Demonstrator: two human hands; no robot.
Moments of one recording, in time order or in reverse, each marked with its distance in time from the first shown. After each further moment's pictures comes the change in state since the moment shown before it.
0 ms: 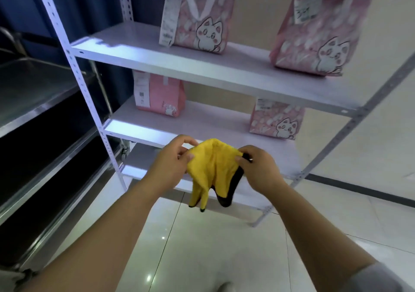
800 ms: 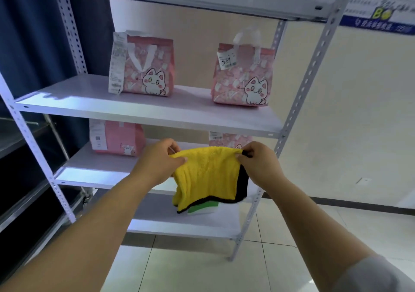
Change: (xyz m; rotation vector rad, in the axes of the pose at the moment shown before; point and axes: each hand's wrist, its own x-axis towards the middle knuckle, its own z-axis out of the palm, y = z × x) left_hand 0.039 0.113 0.078 0.278 0.043 0.183; right_hand -0.005 0.038 -0.154 -0.020 0.289 0.069
